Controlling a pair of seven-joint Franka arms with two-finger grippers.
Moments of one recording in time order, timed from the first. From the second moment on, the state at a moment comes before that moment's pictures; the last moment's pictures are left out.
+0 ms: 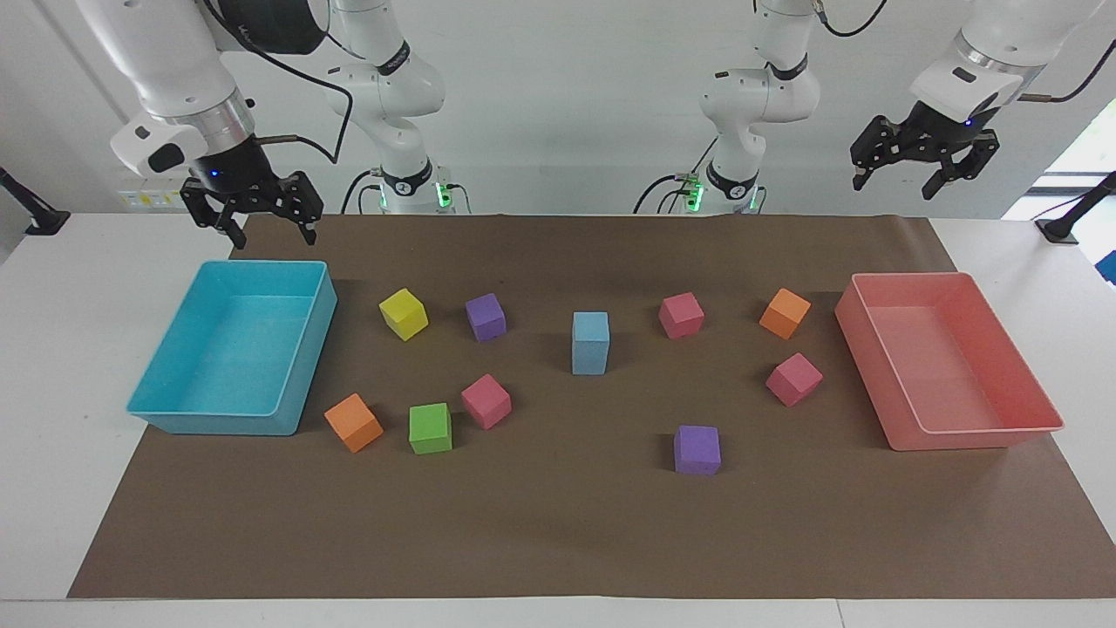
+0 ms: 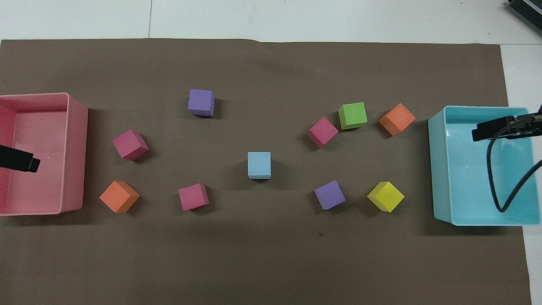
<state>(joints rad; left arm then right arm) -0.07 -0.04 0.02 -1.45 -0.01 1.34 0.18 0.05 -0.01 -0.09 -1.55 0.02 1.58 -0.08</state>
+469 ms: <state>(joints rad) -0.07 -0.04 0.02 -1.45 -0.02 1.34 0.18 0.05 -0.06 -0.09 -1.60 0.02 1.53 -0.03</state>
